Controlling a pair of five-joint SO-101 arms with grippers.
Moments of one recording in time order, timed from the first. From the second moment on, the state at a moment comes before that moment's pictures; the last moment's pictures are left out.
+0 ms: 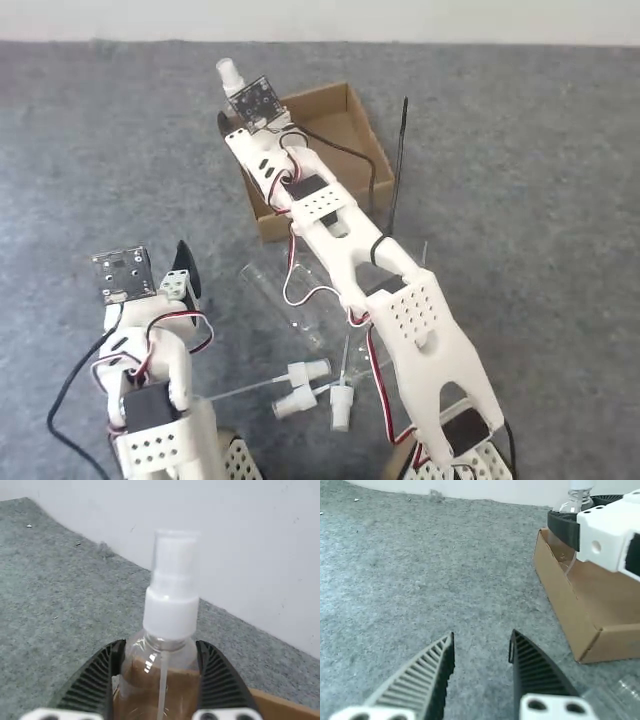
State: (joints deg) left arm -20.5 -103.2 96.8 47.8 3.8; right arm -35.9 56.4 -31.4 -1.9 8.4
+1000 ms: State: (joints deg) left arm -20.5 -103.2 96.8 47.8 3.8; right arm -36.2 55.3 -31.3 10.0 4.7
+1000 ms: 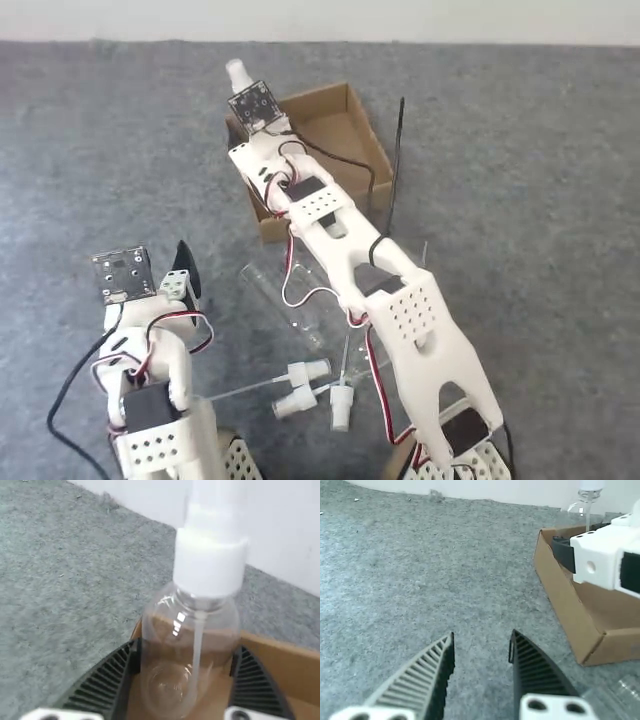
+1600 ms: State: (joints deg) left arm -20.5 -103.2 96.8 47.8 3.8; right arm -36.2 50.4 -31.3 21.4 4.3
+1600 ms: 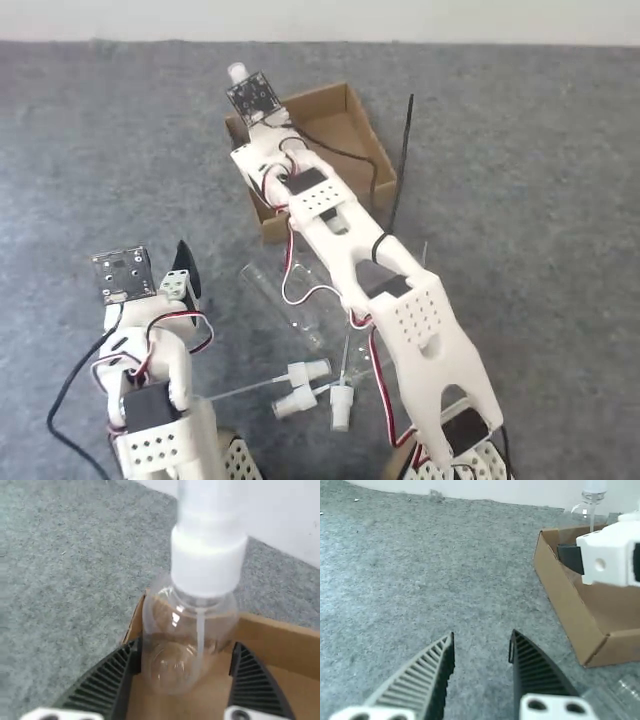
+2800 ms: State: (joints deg) left arm -20.5 -103.2 96.8 47.8 3.8; right arm -35.4 15.7 -31.3 82.0 4.4
